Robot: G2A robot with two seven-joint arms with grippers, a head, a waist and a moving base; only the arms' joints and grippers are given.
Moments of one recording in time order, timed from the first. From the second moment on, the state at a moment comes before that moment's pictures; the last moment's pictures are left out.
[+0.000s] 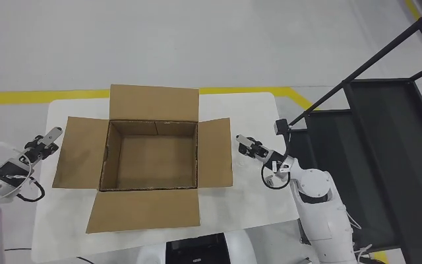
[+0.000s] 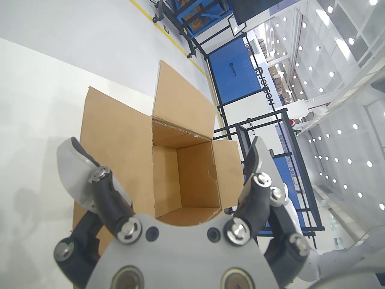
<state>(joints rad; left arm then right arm) 1.62 -1.00 -2.01 -1.76 -0.06 -0.29 -0.82 -1.58 -1.33 1.61 -1.74 -0.04 -0.25 0.82</state>
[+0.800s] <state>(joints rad) 1.62 -1.00 -2.01 -1.76 -0.06 -0.29 -0.82 -1.84 -1.23 1.88 -1.95 -0.65 -0.50 1.18</state>
